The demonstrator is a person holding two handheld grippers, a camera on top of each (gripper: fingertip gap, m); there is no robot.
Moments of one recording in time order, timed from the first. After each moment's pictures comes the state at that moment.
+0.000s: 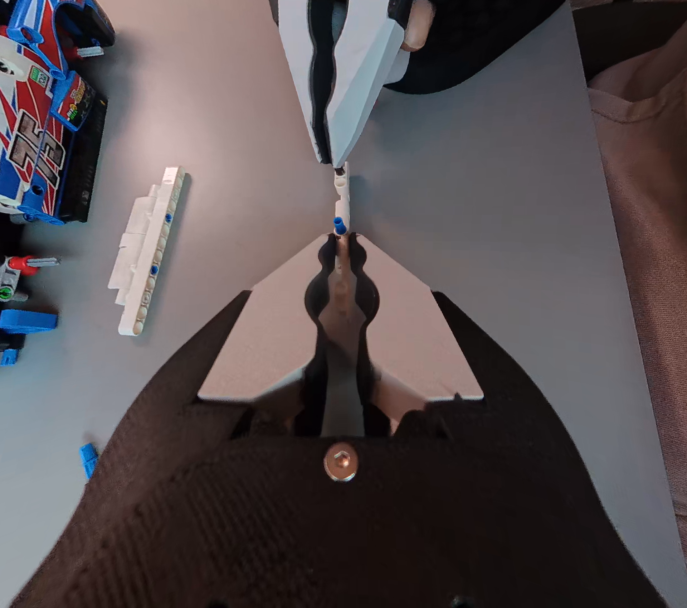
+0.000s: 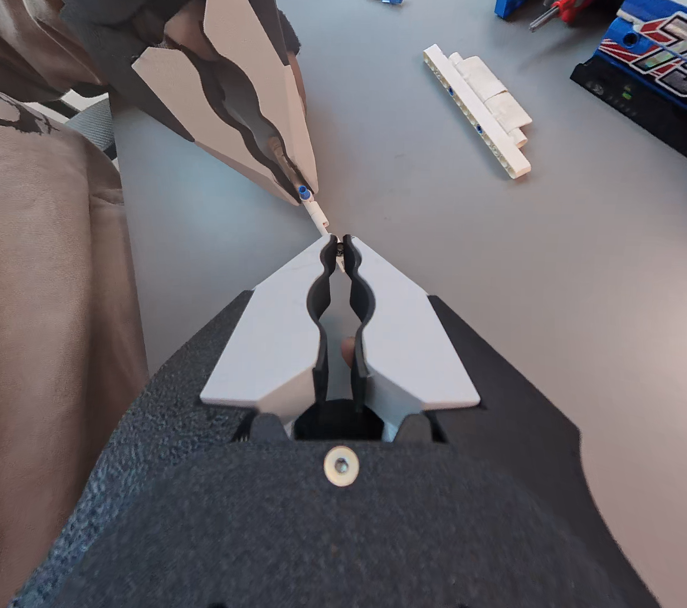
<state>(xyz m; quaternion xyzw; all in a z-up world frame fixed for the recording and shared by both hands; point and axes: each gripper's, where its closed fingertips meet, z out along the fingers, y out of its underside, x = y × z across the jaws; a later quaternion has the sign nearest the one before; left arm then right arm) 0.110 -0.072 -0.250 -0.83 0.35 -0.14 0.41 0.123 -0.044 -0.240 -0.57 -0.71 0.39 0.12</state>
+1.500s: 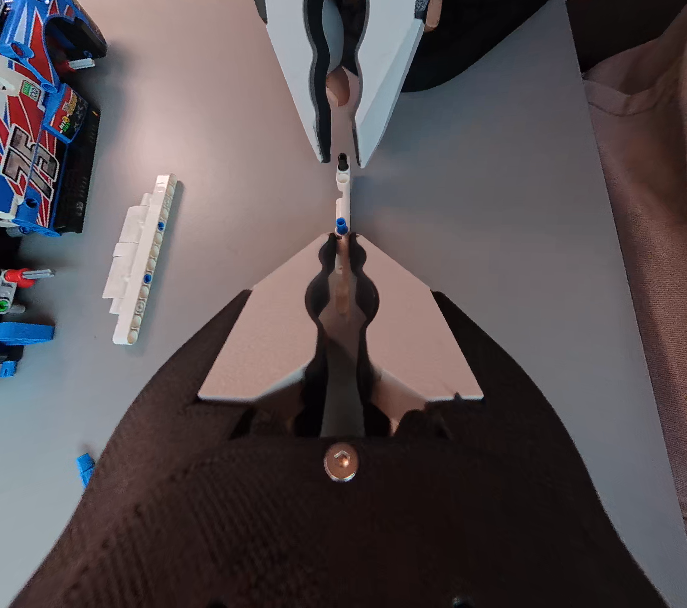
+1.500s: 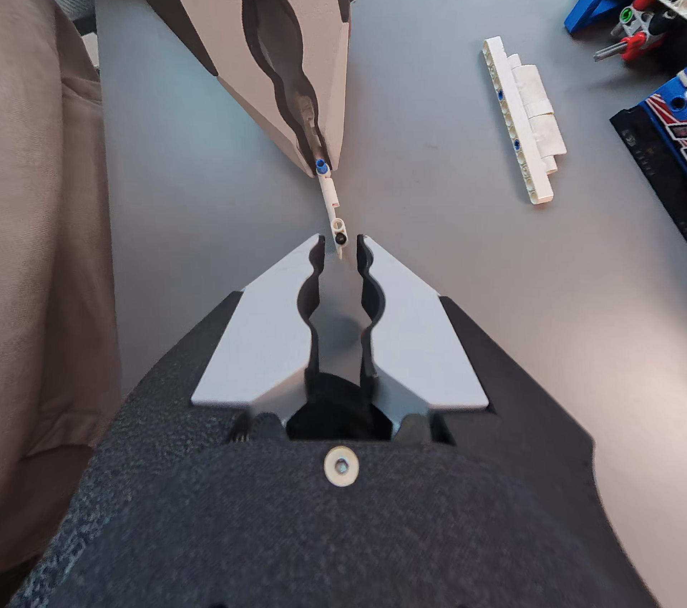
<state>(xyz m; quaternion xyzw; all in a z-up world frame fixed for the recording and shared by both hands) 0.115 -0.074 -0.251 -0.82 0.36 -0.13 0.41 0.136 -0.050 -0.245 -0.48 -0.80 0.32 0.13</state>
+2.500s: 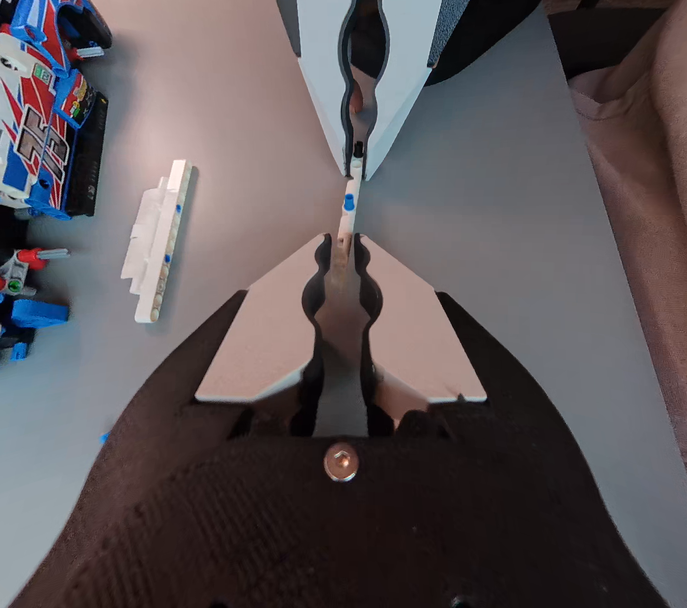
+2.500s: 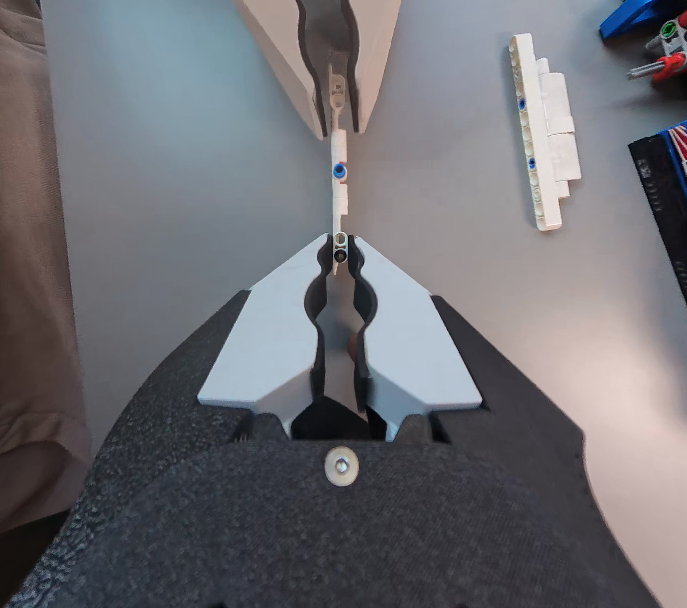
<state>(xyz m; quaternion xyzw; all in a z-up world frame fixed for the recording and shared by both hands) 0.096 -0.076 -0.247 -0.82 0.36 -0.17 0.41 0.127 -0.054 -0.259 -0.45 -0.84 0.26 0.13</state>
